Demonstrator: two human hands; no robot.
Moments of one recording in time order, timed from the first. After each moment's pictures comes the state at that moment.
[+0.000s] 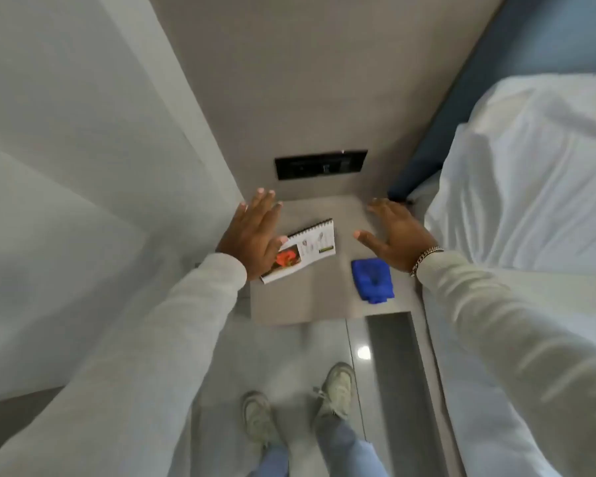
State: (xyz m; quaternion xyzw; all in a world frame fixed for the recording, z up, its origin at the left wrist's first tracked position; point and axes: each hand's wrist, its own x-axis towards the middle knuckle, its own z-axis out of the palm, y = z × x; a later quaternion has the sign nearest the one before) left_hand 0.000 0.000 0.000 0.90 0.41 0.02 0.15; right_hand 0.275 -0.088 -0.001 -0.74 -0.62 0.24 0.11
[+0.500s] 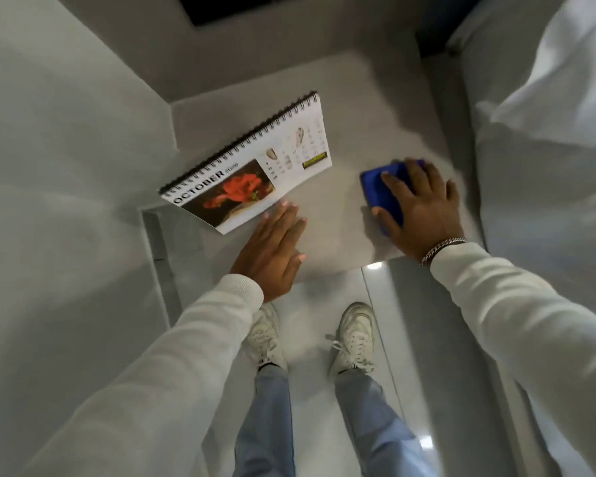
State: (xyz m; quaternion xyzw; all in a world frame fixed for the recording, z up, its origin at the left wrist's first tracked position) left_hand 0.021 -0.057 -0.286 0.93 0.29 -0.08 0.23; right_hand 0.284 -0.139 -0.269 -0.81 -0.55 0.19 -0.01
